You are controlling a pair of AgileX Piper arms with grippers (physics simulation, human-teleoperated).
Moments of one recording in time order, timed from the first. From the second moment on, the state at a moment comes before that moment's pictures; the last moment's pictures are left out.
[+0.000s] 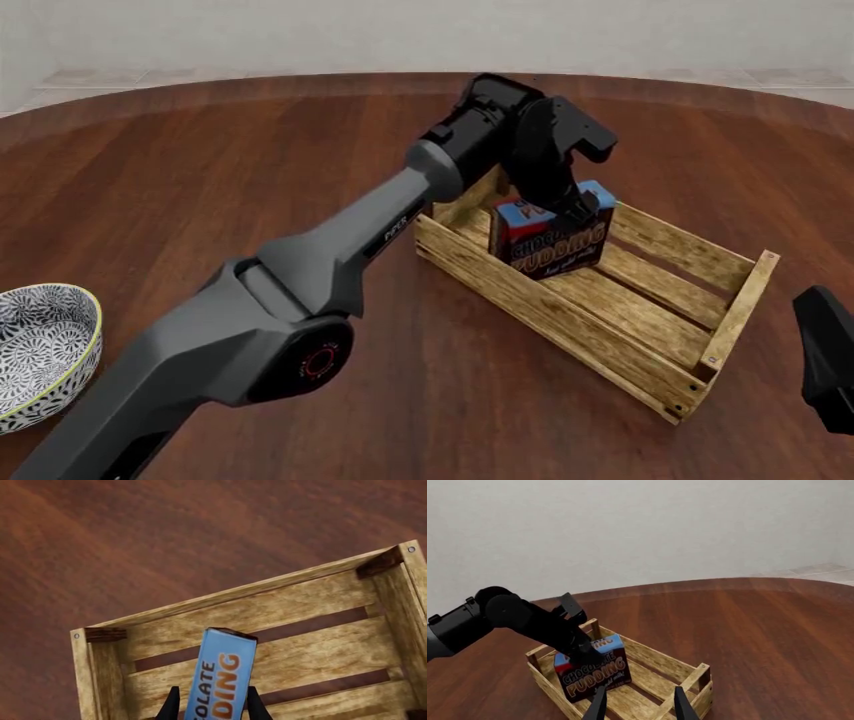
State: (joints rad) left arm -0.81 2.69 -2.83 1.13 0.24; right arm 0.00 0.00 0.00 -0.03 0.16
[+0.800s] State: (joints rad) left arm -0.82 2.66 -2.83 1.15 0.23; right arm 0.00 0.00 0.00 -0.03 0.15
